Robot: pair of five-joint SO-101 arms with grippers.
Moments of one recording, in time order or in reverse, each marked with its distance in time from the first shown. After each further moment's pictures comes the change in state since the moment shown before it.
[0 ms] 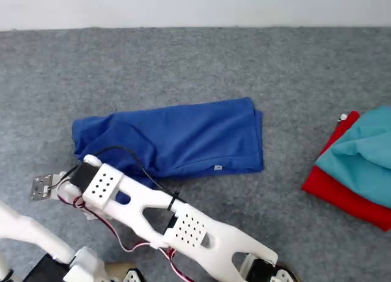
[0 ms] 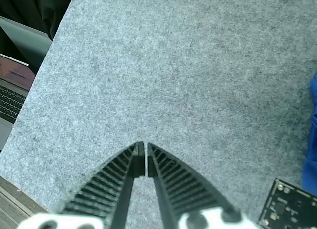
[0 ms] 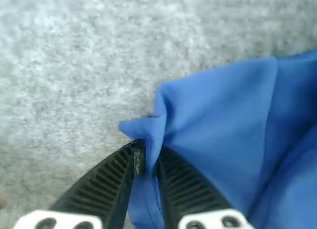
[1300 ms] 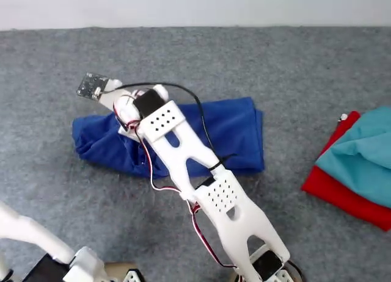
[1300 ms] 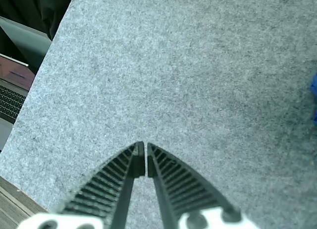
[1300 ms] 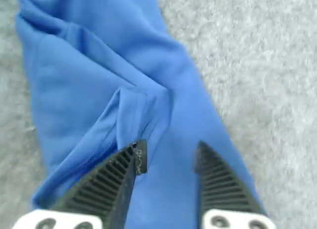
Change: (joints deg) left arm 0.0 0.0 0.0 0.0 0.0; right arm 24.1 -7.1 -8.4 -6.9 1.6
